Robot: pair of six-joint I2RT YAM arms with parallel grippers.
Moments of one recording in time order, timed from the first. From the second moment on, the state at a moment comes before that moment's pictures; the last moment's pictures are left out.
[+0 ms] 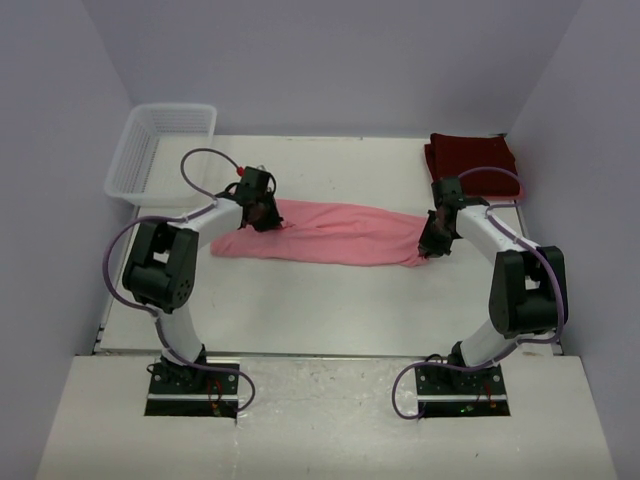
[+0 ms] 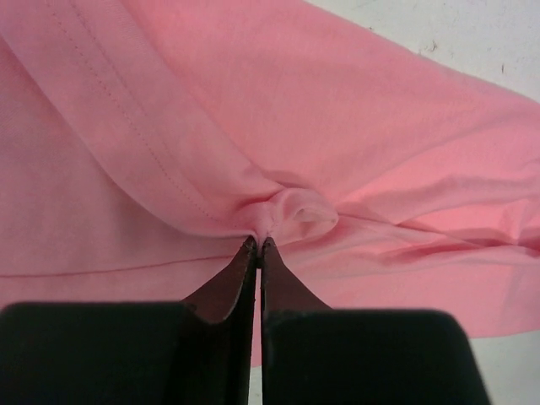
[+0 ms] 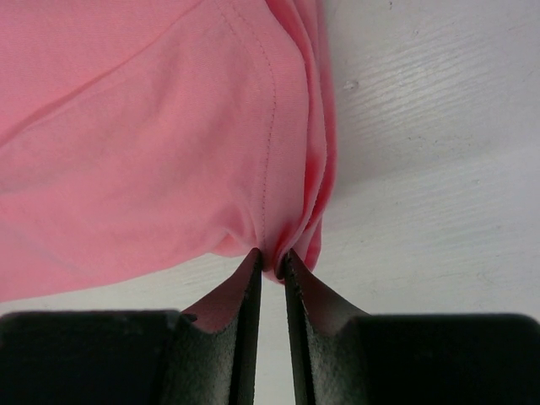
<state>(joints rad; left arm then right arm) -0.34 1.83 1.17 -0.29 0.02 -0.65 0.11 1.62 1.06 -0.70 0.04 0.55</state>
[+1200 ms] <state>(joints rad) -0.37 1.73 1.27 -0.33 -0.13 -0.54 0.16 1.65 1.14 -0.73 0.11 0.53</state>
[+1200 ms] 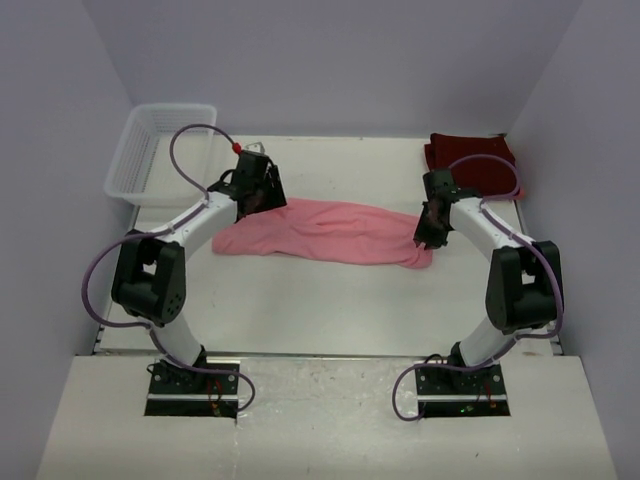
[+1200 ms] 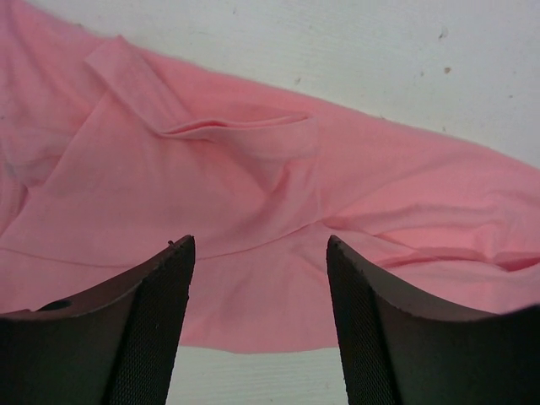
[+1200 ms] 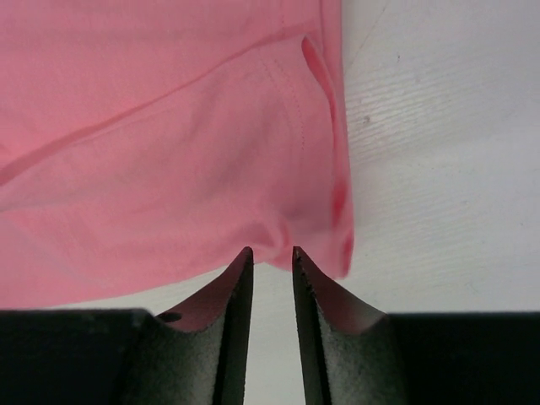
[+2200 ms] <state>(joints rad) -0.28 1.99 1.38 -0.48 -0.22 -0.59 0.27 1.97 1.40 -0.79 0.03 0.54</state>
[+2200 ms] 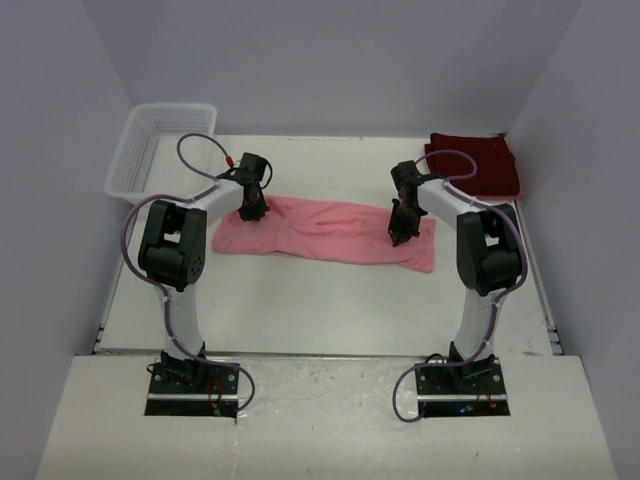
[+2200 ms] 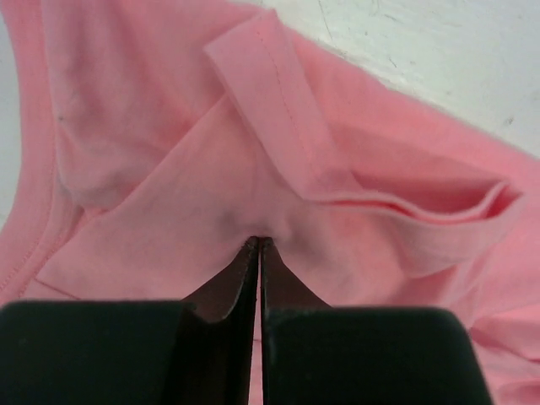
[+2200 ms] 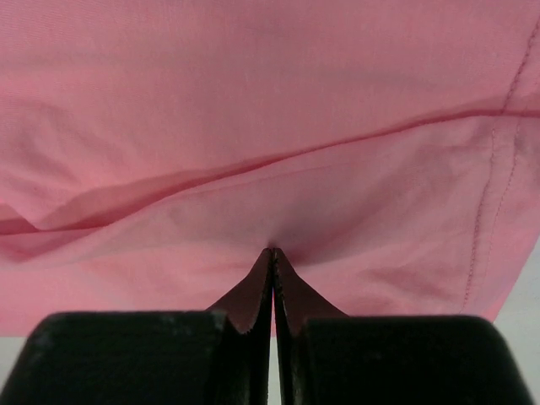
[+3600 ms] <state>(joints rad) -0.24 2.59 2.26 -0.50 0.39 -0.25 1.02 1.98 1.32 -0.62 -0.23 0.67</state>
